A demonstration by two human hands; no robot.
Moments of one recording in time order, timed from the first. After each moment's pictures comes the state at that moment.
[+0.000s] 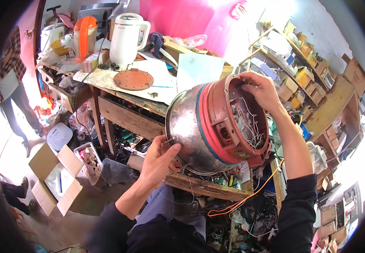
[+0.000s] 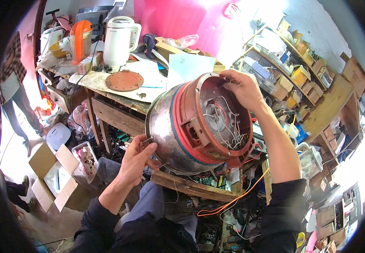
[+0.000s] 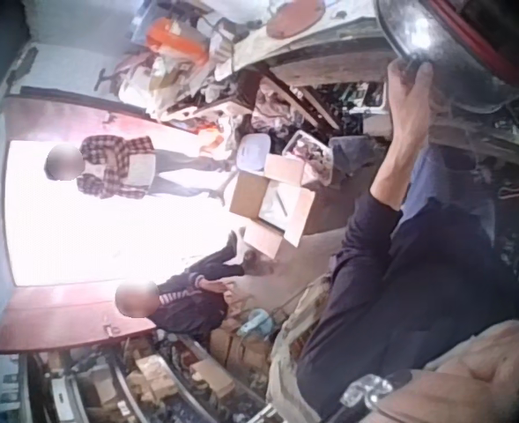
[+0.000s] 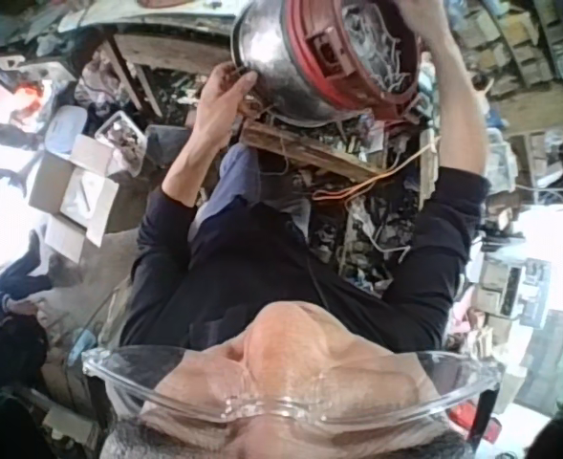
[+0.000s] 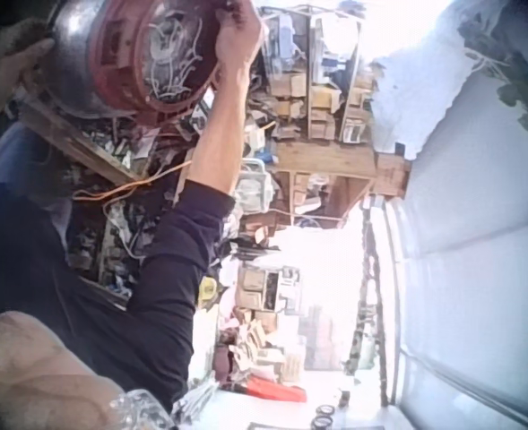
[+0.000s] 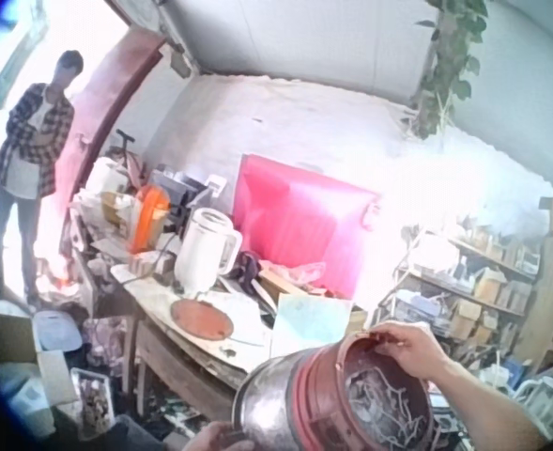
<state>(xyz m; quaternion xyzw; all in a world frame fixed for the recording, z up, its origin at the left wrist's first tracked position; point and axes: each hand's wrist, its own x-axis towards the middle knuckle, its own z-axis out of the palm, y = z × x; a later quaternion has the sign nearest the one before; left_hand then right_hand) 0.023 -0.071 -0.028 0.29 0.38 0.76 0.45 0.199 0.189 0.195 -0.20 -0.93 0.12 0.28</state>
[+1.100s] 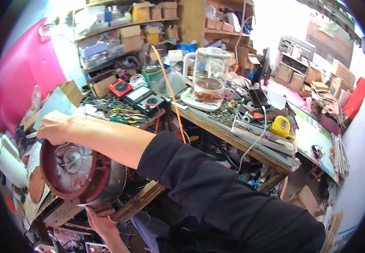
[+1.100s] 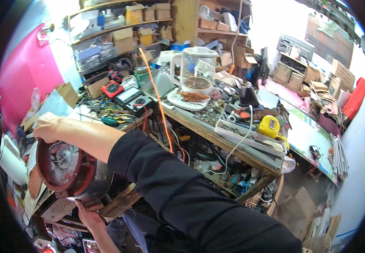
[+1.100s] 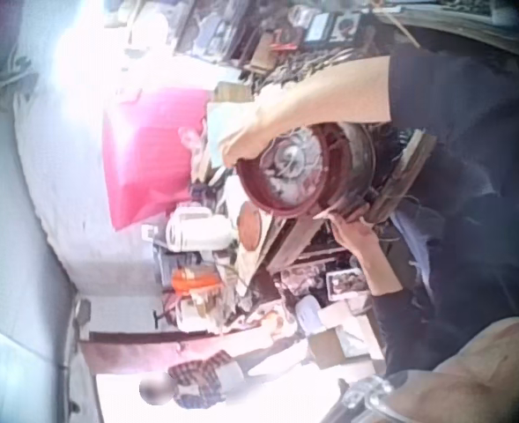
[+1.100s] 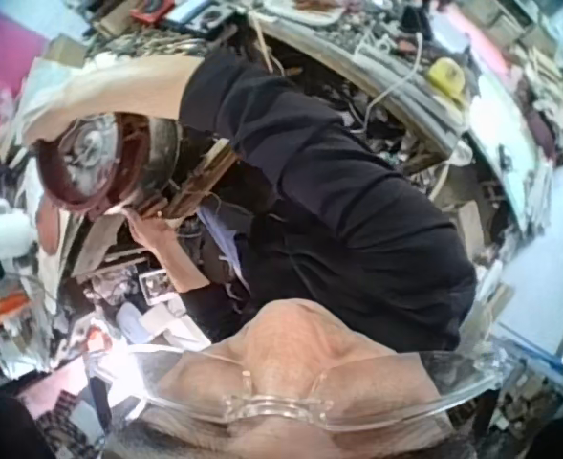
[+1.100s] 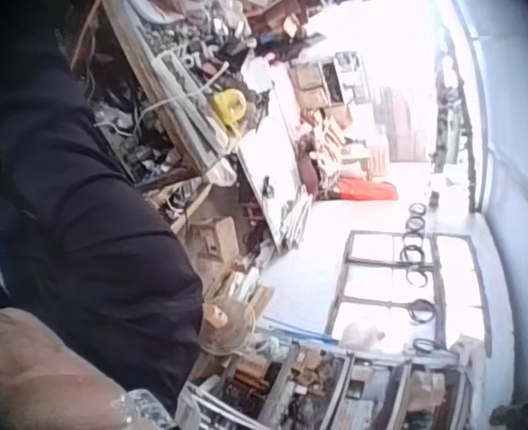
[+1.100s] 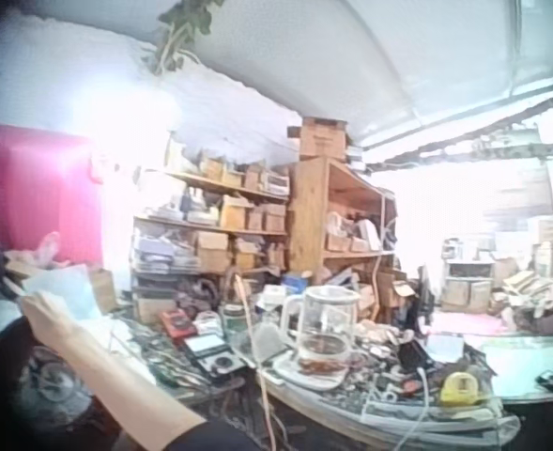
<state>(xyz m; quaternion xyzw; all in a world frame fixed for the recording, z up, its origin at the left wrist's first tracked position) 0.025 -0.021 -0.126 0.29 0.40 0.74 0.46 0.106 0.207 0.130 -0.13 -0.94 -0.12 0.30</state>
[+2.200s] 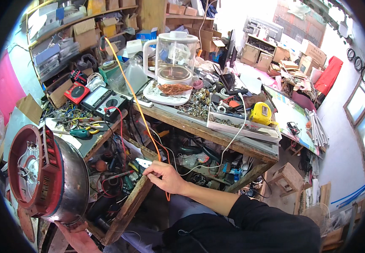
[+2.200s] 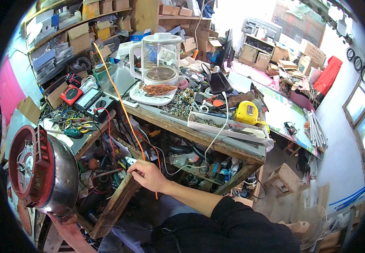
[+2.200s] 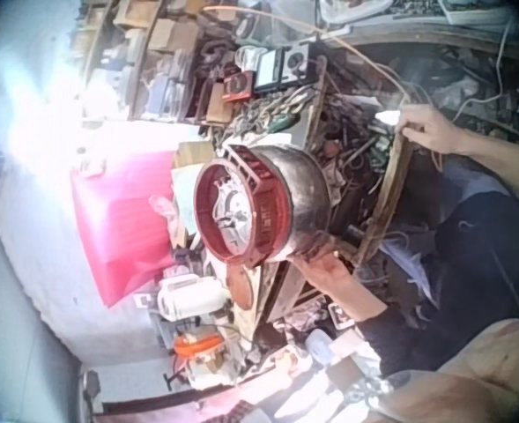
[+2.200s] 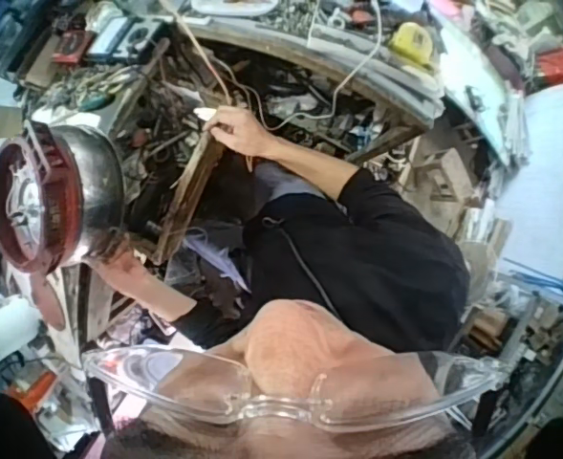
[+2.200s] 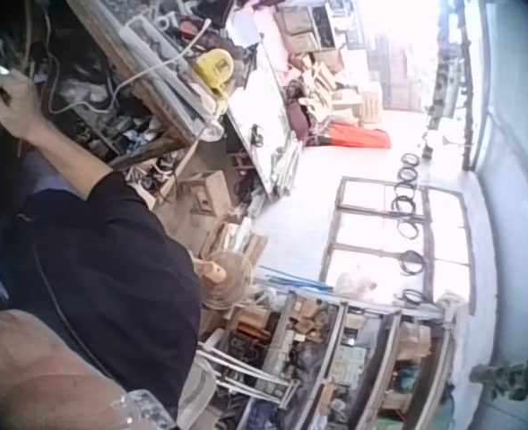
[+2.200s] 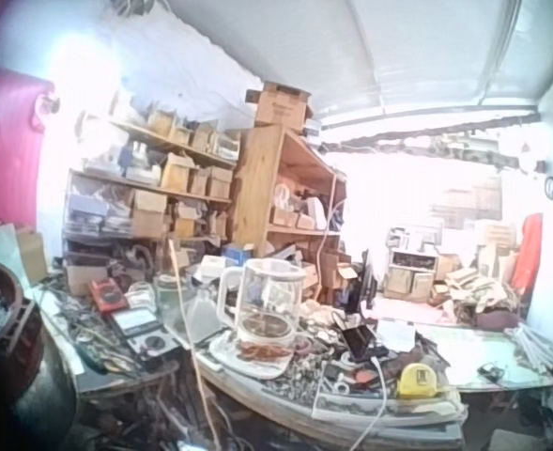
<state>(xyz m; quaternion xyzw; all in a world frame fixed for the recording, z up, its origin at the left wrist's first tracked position) 0.004 0.038 -0.093 0.27 0.41 0.72 0.50 0.389 0.007 -0.134 -0.47 -0.63 0.20 0.58</state>
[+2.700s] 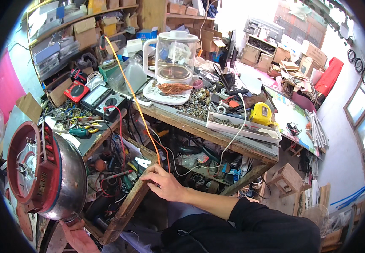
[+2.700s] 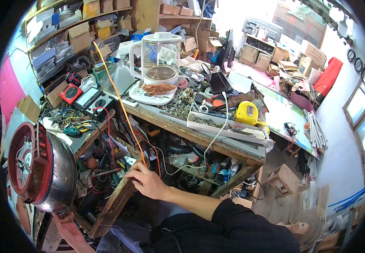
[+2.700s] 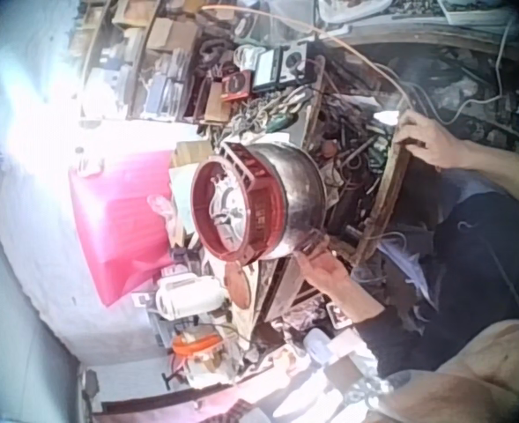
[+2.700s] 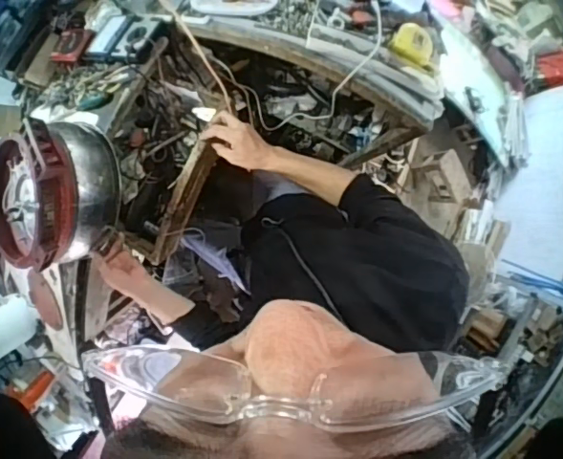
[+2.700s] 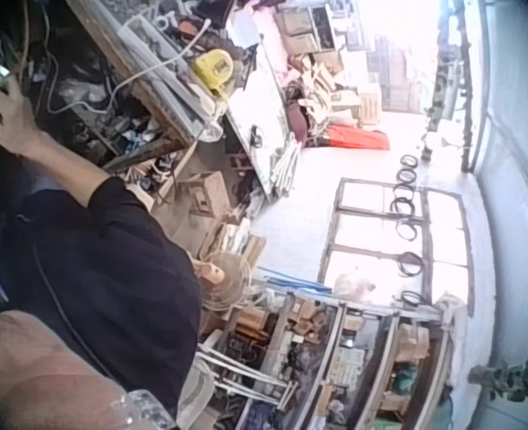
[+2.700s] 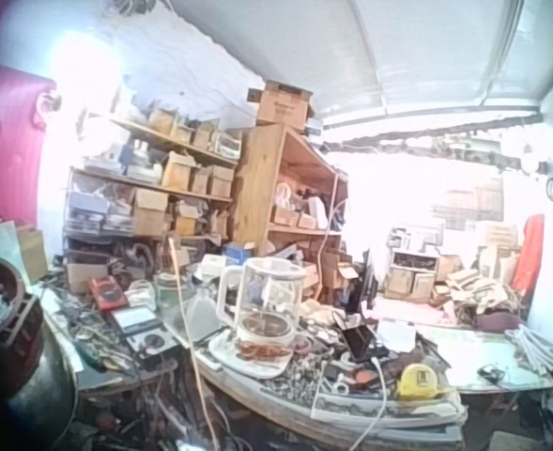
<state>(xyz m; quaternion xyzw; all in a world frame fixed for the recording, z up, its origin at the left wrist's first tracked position) -0.016 0.037 -0.109 0.32 0.37 0.69 0.53 0.377 -0.011 -0.138 -0.51 -0.67 0.18 0.51</state>
